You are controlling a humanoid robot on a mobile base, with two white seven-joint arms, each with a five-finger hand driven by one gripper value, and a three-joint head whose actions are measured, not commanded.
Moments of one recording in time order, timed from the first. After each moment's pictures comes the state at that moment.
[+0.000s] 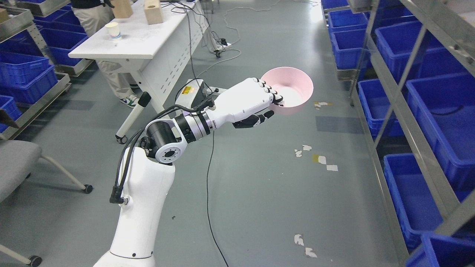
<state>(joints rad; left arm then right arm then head) -0.52 0.01 -0.13 -1.52 -0.93 -0.76 -0.55 0.00 0.00 0.20 0.00 0.13 -0.08 -0.05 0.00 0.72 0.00</state>
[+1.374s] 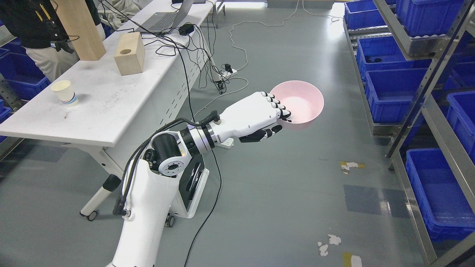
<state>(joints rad) -0.45 0.00 -0.15 -1.56 -0.89 -0.78 -0.55 0.00 0.00 0.20 0.00 0.13 -0.08 -0.05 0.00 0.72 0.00</state>
